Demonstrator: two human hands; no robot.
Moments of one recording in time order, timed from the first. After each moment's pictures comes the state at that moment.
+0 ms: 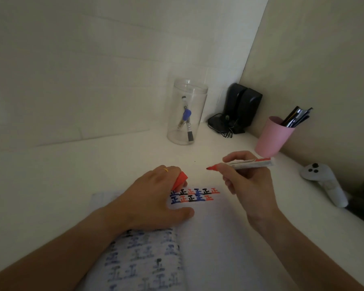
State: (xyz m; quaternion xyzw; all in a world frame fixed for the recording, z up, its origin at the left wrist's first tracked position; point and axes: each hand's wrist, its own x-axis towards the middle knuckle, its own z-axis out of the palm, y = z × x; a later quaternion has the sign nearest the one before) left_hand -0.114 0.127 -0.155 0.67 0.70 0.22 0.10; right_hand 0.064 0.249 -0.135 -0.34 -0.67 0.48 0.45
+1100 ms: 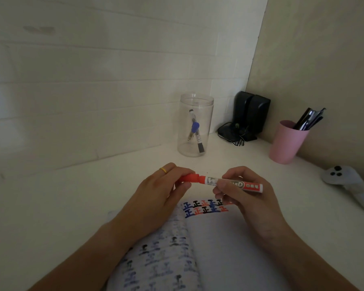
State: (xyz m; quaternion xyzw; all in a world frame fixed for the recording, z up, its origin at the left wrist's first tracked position) left_hand -0.131 0.133 -0.155 0.67 0.65 0.36 -0.06; right_hand 0.059 0.244 -0.151 -0.22 -0.64 0.60 0.42
